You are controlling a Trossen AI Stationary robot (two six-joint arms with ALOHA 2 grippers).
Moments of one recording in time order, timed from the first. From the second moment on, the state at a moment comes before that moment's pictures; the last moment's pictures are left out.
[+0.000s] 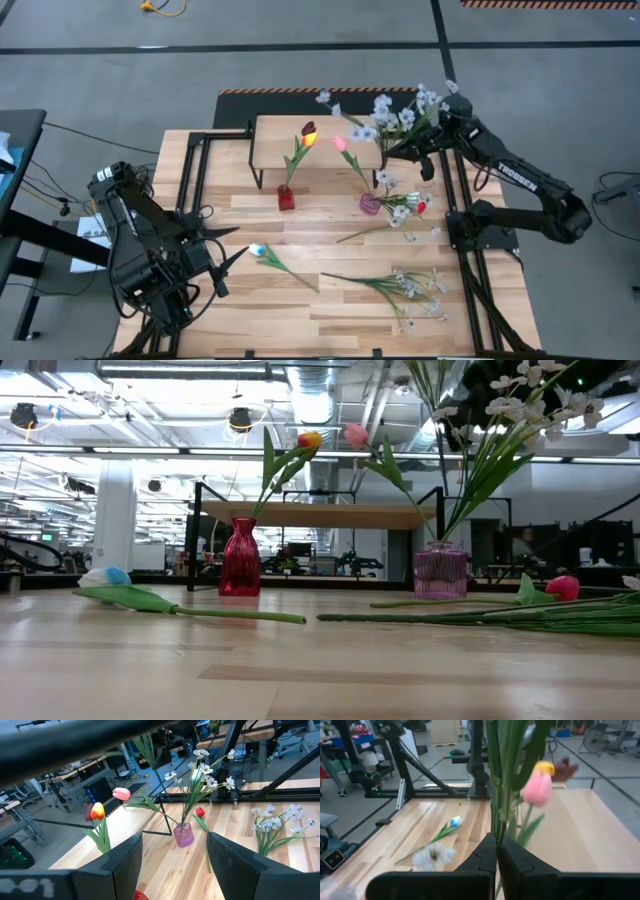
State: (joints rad) left arm -1.00 1.41 1.42 -1.44 -1.40 -1.19; right arm -0.91 1.03 0.81 -0.19 -1.07 -0.34
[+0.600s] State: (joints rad) left arm -0.99 1.41 1.42 -1.44 -1.42 -1.17; right arm -1.03 0.94 0.41 0.42 -1.16 -0.12
